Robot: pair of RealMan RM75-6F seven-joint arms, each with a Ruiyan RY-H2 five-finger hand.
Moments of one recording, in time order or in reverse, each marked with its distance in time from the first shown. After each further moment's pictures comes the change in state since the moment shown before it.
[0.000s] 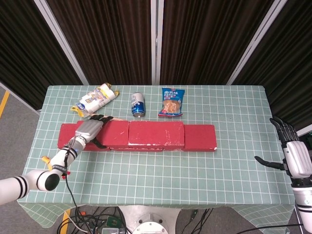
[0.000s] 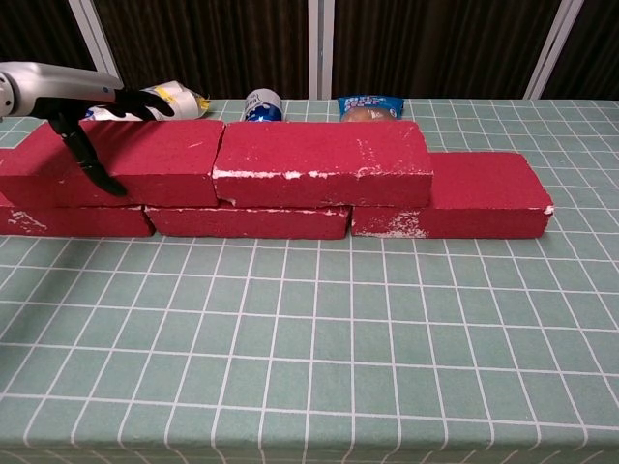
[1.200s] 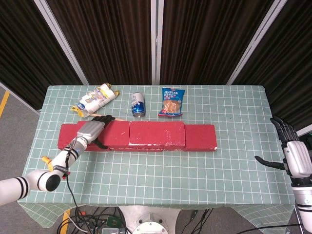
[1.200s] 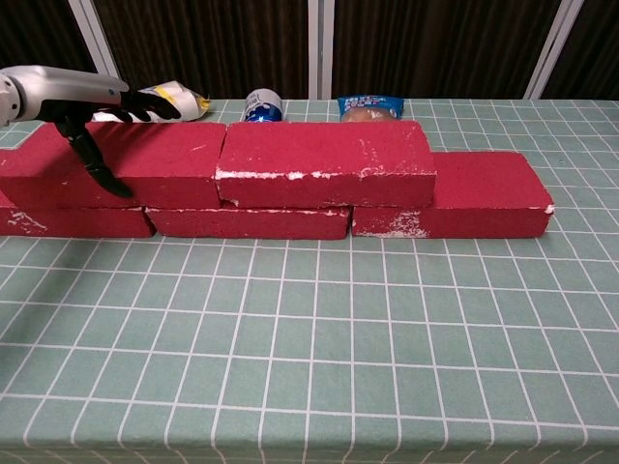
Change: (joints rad) left arm 0.007 -0.010 -0.007 0.000 0.029 0.001 -0.062; right arm -0.001 -0.005 0.004 0.008 0.013 -0.008 0.018
